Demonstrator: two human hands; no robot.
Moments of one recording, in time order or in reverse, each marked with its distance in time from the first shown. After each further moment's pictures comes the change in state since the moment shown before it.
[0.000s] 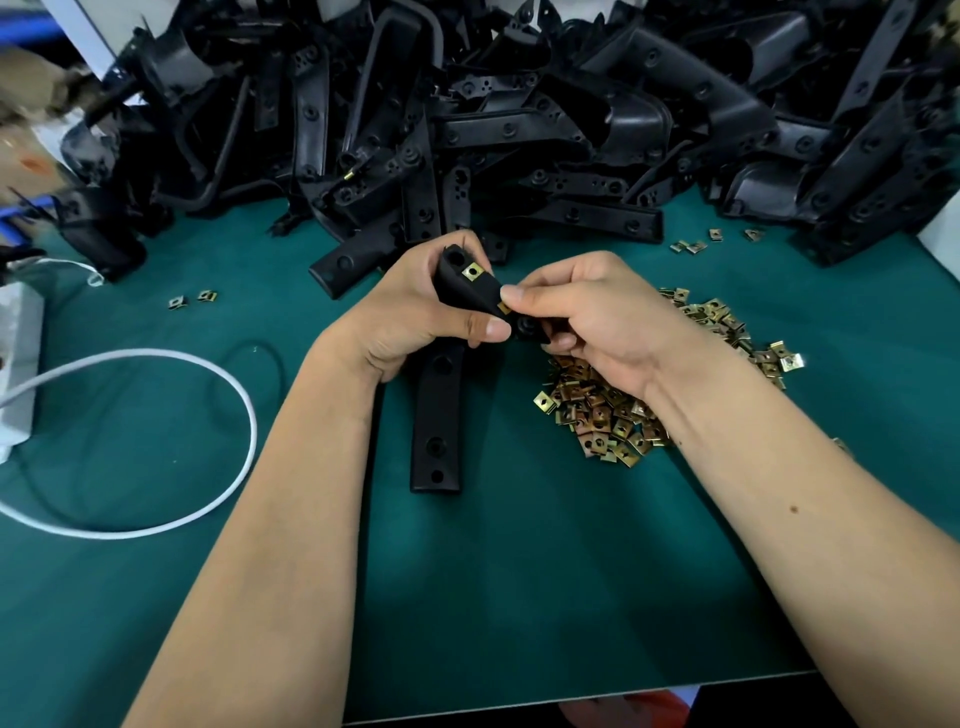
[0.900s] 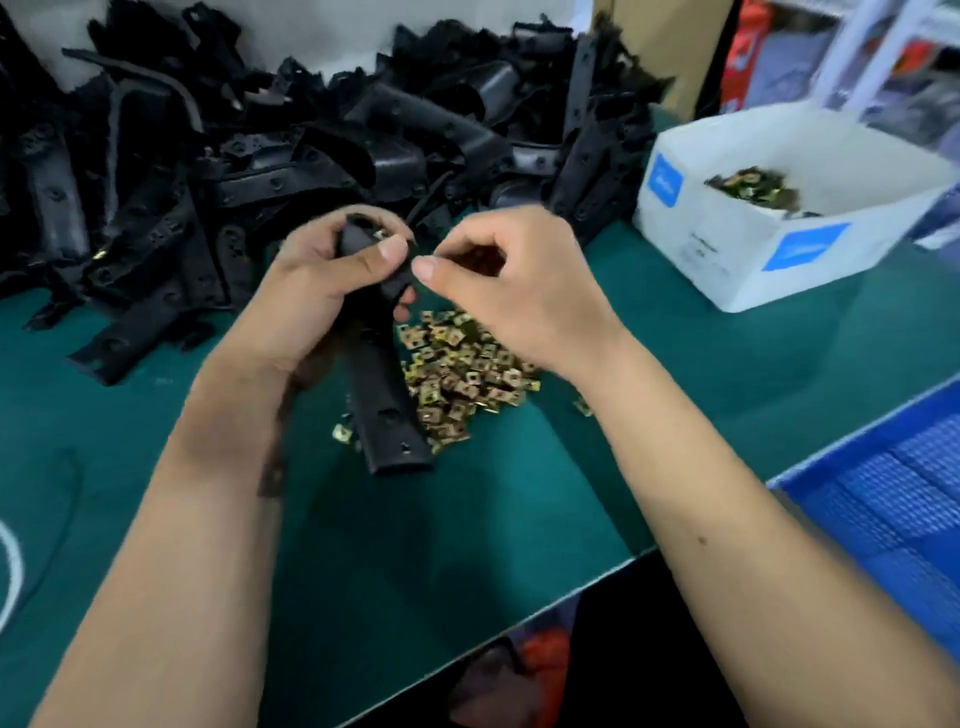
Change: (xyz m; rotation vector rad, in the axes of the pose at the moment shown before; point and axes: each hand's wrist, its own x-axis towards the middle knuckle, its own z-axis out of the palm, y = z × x) left_hand 0.045 0.060 0.106 -0.131 0.009 0.058; right_hand -0.088 -0.035 -0.081 -0.618 0.452 -0.518
